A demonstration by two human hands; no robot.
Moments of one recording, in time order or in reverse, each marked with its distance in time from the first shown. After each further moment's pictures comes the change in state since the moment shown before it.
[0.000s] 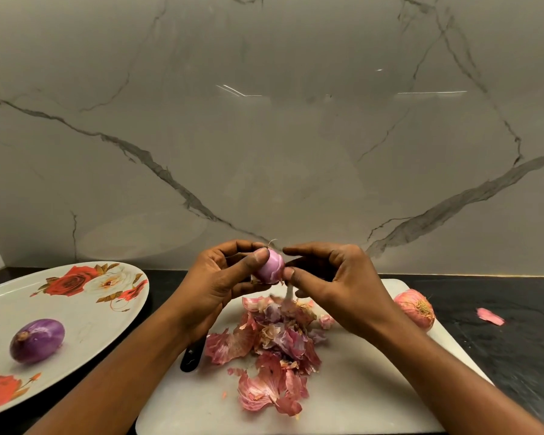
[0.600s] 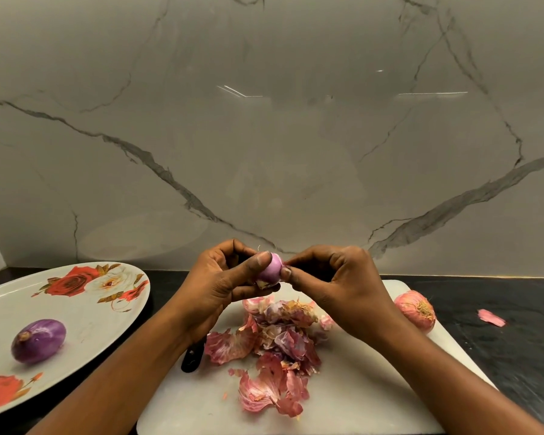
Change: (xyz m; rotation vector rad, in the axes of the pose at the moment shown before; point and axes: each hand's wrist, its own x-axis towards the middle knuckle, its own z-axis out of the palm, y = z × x) left_hand 0.000 0.000 0.000 -0.024 0.017 -0.024; right_hand -0.001 -0.003 0.001 -0.053 0.014 -0.075
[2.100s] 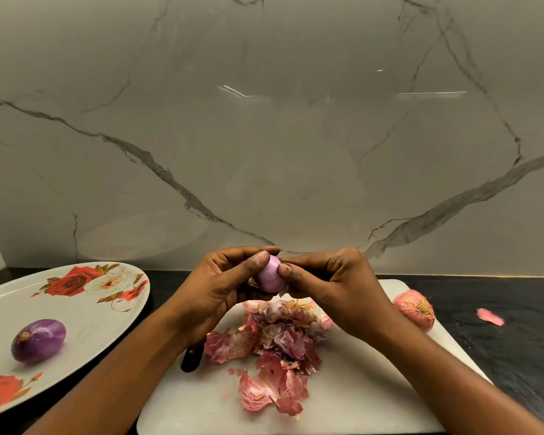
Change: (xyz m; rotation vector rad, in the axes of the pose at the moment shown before) left_hand -0.003 0.000 -0.001 -0.011 -0.094 -0.002; right_hand 0.000 0.000 0.000 0.153 -0.079 0.028
